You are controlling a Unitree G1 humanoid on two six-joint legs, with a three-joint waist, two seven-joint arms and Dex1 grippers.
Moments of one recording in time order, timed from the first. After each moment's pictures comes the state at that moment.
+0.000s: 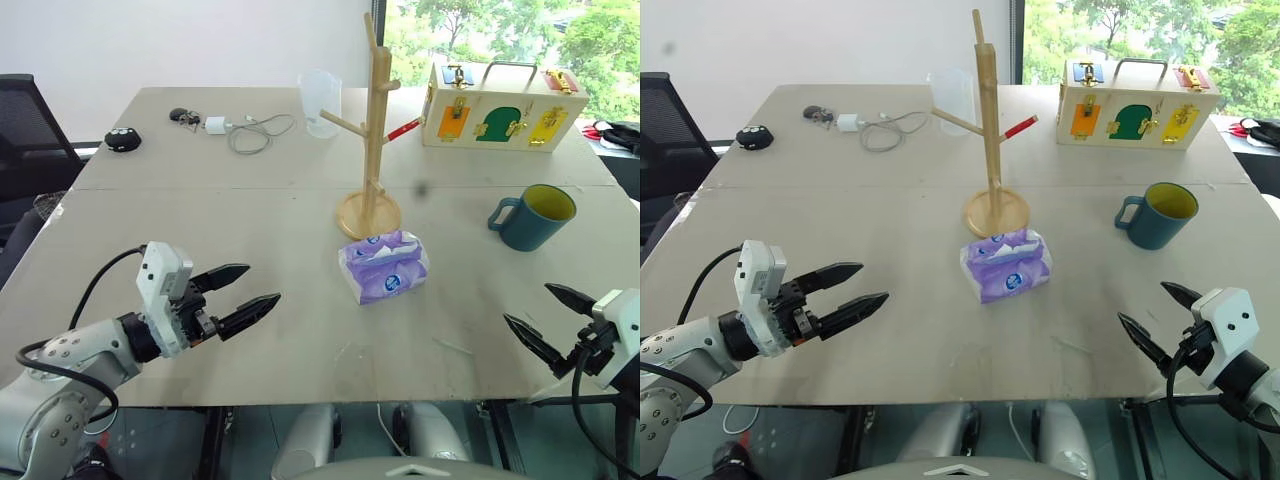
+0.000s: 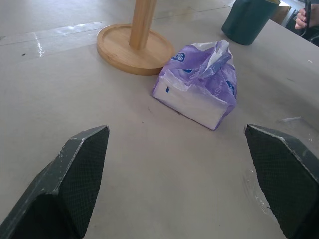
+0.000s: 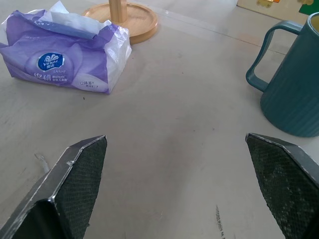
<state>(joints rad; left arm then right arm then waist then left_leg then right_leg) 0.25 0.78 0.46 -0.60 -0.89 0.70 -0.74 0.50 -0.58 -0.48 -0.65 0.51 0.39 0.71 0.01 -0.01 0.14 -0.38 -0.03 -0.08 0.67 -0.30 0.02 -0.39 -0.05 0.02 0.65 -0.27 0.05</state>
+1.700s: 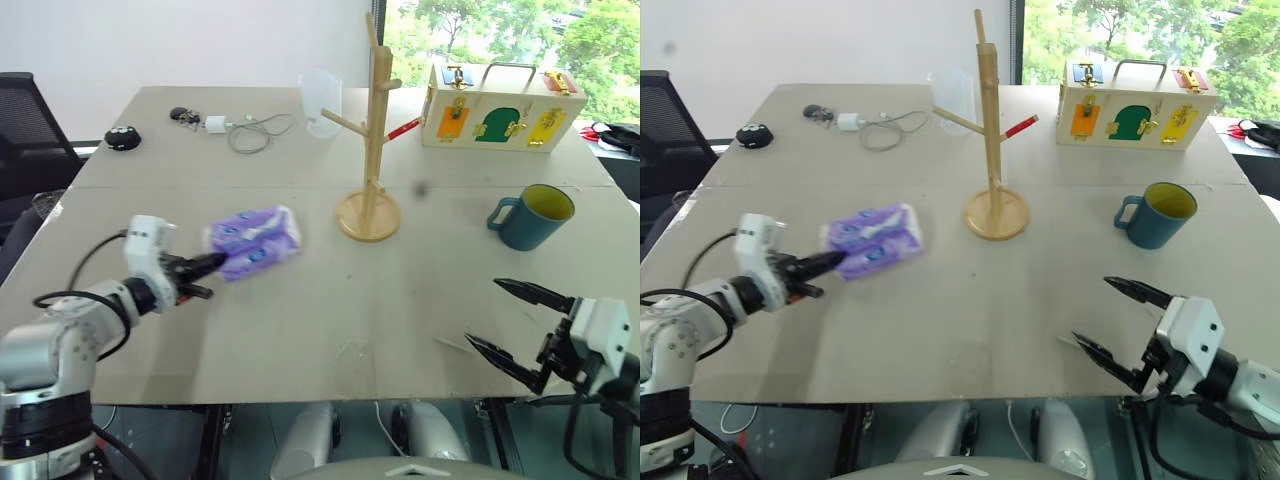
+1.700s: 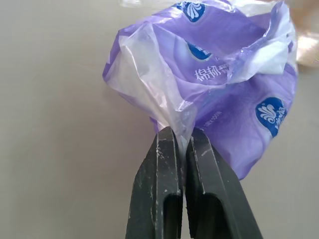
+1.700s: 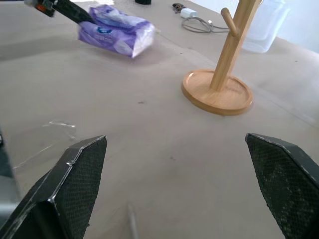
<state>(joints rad) -0.14 0.75 0.48 -0.13 -0.65 0.99 -0.52 0.42 -0.64 -0.31 -0.70 0.51 0.21 0.85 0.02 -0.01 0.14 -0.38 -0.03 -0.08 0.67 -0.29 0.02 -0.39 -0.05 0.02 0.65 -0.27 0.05</state>
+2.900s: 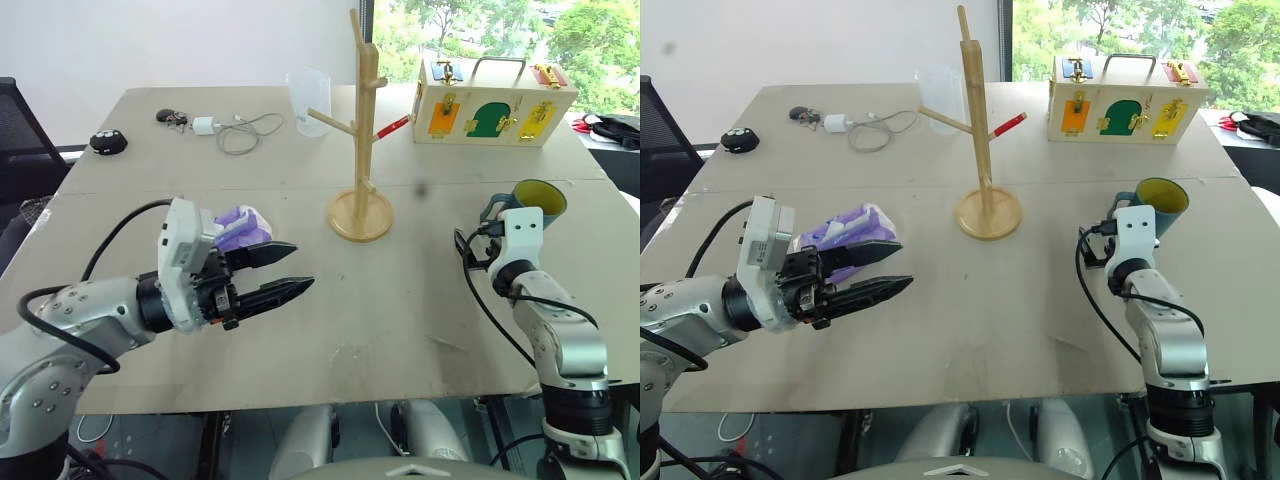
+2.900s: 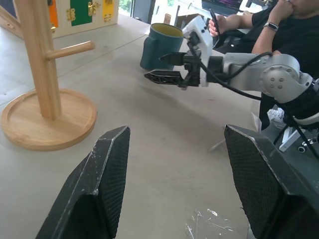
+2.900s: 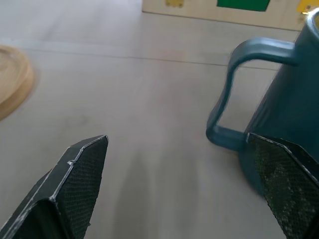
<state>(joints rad) -0.01 0.86 0.42 -0.71 -1.09 0.84 -0.76 -0.23 -0.24 -0.10 -0.29 0.16 0.65 0.10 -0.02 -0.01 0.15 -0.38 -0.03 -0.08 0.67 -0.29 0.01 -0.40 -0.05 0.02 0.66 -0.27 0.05</state>
